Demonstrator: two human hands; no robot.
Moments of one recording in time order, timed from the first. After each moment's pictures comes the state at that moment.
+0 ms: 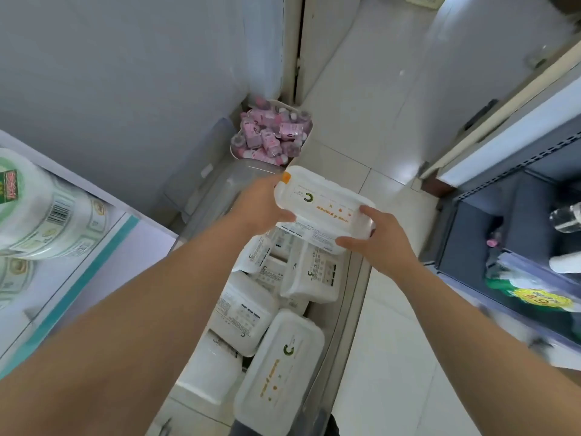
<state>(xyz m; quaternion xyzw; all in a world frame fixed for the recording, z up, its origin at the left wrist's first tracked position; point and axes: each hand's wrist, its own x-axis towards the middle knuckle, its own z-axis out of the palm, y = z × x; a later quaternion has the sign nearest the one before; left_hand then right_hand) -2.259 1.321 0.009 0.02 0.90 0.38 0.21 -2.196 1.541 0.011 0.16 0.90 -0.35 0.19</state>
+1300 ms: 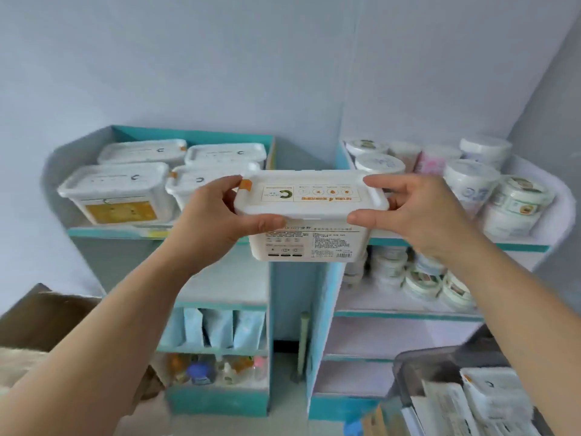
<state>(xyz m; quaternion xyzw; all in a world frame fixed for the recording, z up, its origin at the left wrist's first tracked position) -1.600 1.035 0.416 -0.35 0.75 0.42 -0.37 -1.828 1.166 0.445 -0.51 0.70 -0.47 0.16</state>
